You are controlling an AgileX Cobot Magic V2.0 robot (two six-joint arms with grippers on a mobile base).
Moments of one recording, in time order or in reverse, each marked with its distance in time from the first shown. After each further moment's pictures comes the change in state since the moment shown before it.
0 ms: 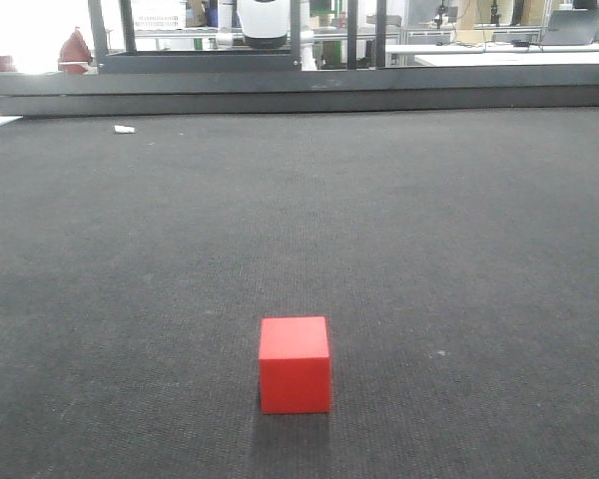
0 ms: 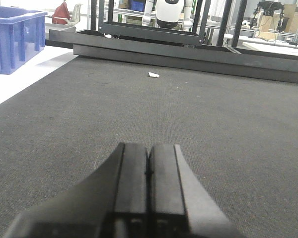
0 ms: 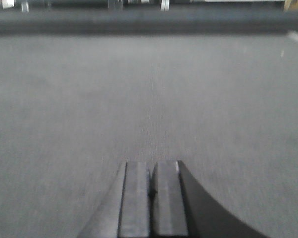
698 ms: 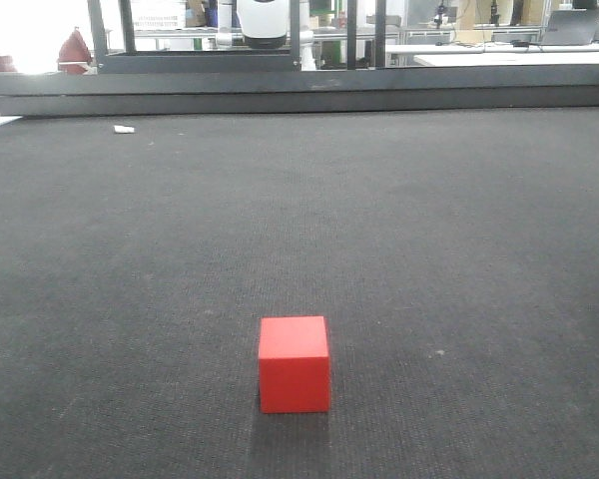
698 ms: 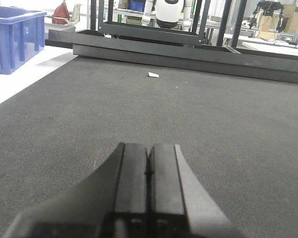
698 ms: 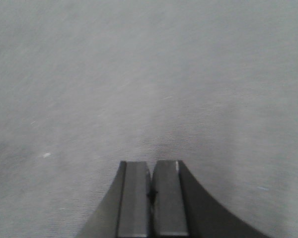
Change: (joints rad) left arm 0.000 0.000 0.000 0.000 0.000 0.000; right arm 0.299 0.691 -0.284 -0.074 0.054 0.129
